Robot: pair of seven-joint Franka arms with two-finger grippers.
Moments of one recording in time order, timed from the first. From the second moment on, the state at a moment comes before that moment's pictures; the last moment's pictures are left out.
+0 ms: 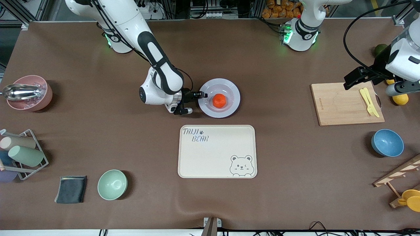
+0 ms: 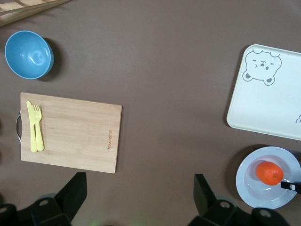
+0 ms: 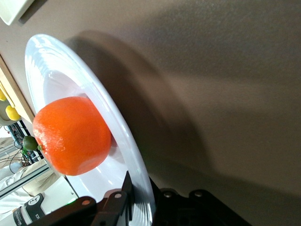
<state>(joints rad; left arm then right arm) -0.05 -0.01 -0.07 -1.56 -0.01 1.54 -0.30 0.70 0.58 -0.01 -2.08 1.47 2.30 -0.47</state>
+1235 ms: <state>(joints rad) -0.03 -0.02 -0.07 -1.58 -0.01 1.54 -0.30 0.56 0.52 -0.03 -1.89 1.47 2.31 -0.39</state>
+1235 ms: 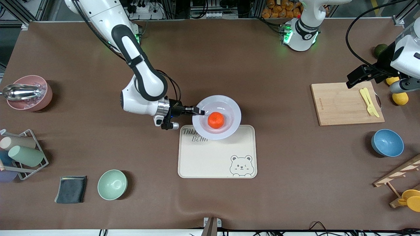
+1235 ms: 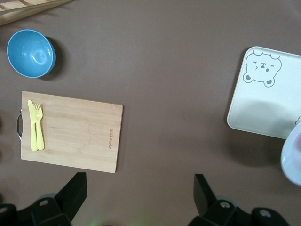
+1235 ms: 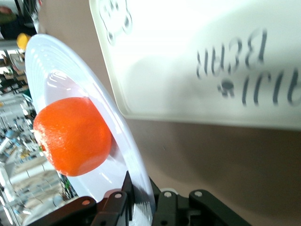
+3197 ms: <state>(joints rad) -0.04 -0.02 -0.08 -1.63 -0.01 1.58 -0.30 0.42 0.71 -0.08 -1.42 0.75 2.18 -0.03</state>
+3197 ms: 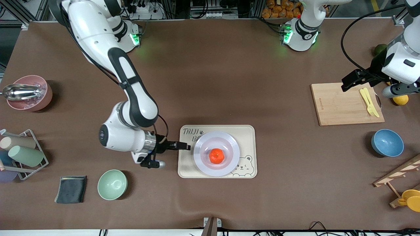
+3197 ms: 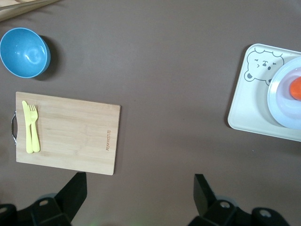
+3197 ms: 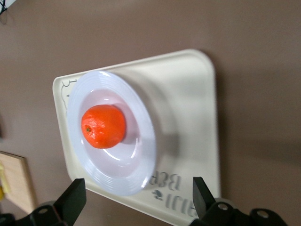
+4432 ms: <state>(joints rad) -0.04 -0.06 -0.14 -1.63 -0.01 1.56 -0.30 0.02 0.04 -0.08 -1.54 0.09 1.53 -0.22</state>
